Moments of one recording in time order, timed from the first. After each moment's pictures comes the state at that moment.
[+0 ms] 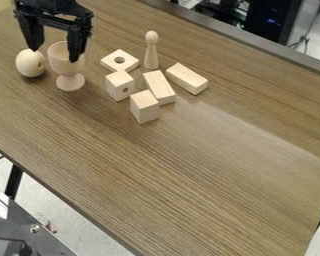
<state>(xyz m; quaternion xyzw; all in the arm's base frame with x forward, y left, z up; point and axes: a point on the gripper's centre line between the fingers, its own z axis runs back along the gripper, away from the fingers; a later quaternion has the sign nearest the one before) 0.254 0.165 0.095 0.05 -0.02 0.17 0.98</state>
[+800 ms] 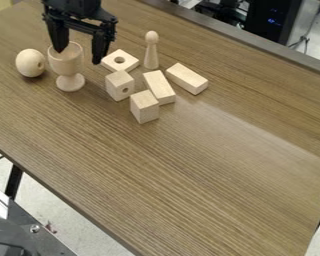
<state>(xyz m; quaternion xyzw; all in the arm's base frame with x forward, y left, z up) 0.284 0.152 0.079 0.05 -0.01 0.15 0.99</state>
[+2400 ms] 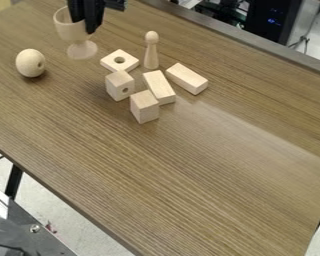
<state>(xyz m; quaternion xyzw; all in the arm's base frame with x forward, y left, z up) 0.290 0.138 0.127 0.05 -0.05 0.16 0.98</state>
